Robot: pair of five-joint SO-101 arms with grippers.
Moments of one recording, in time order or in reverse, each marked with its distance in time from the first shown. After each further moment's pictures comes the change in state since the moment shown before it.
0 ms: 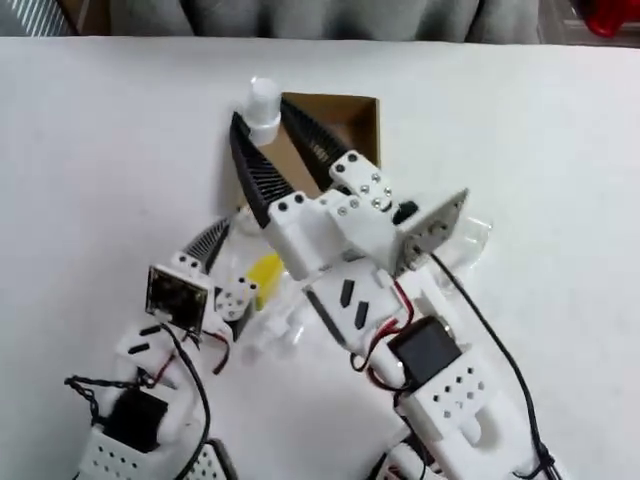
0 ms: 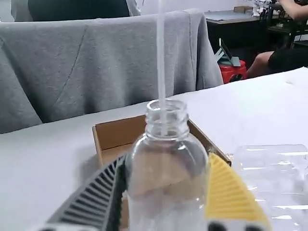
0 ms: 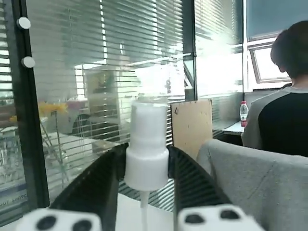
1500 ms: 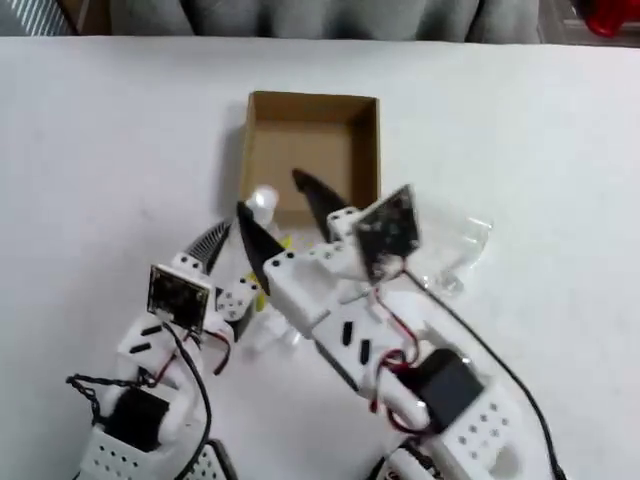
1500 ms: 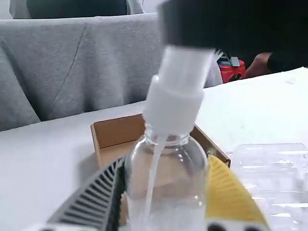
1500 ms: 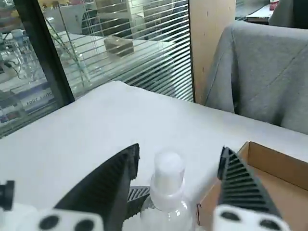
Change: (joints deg) left arm 0.0 0.0 0.7 0.0 0.0; right arm -4.8 -10.5 -1.1 36.1 -2.6
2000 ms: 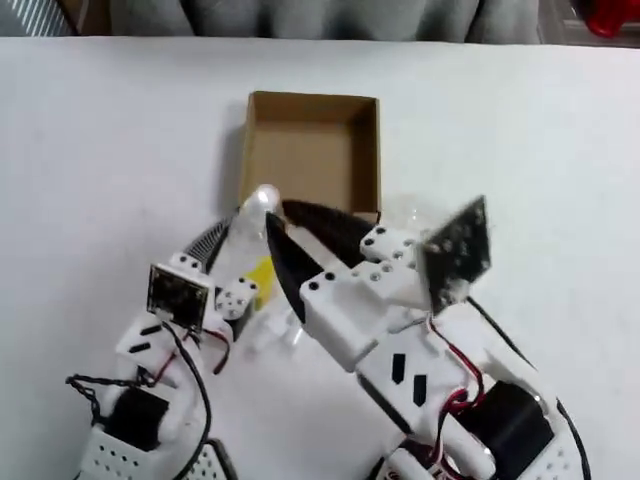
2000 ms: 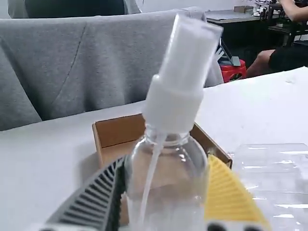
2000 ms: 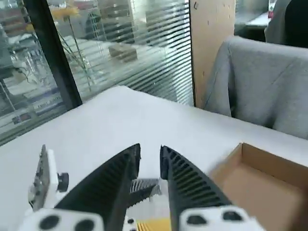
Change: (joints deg) left arm -0.5 0.0 0.0 0.0 0.0; right arm 0.0 -1.8 -16.2 22.2 0.0
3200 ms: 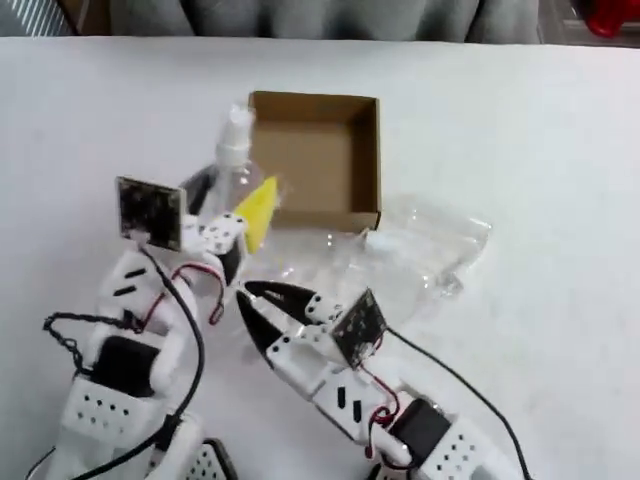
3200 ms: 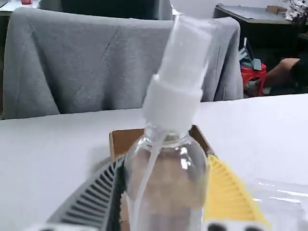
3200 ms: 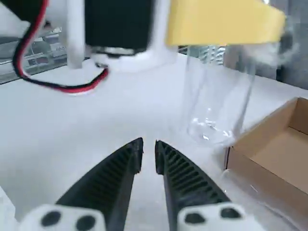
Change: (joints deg) left arm -4.0 34.4 -27.3 -2.6 6.3; right arm -8.1 -29.0 66.9 -43.3 4.9
